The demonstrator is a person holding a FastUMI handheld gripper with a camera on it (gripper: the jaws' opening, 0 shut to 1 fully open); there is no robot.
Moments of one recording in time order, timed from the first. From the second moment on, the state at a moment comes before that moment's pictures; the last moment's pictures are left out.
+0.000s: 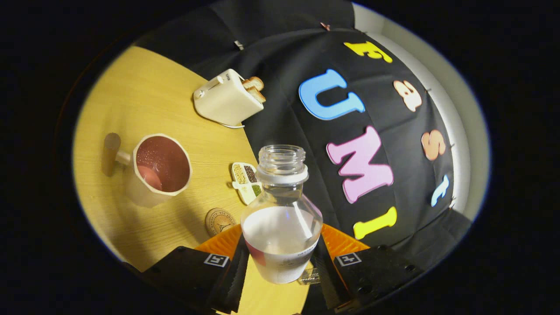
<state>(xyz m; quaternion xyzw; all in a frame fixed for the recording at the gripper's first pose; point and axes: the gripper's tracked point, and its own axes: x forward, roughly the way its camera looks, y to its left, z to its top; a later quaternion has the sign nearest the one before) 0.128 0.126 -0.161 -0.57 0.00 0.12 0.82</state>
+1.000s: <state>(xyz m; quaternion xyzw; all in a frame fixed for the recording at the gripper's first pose) 0.151 0.157 -0.208 -0.74 -0.04 0.16 0.66</state>
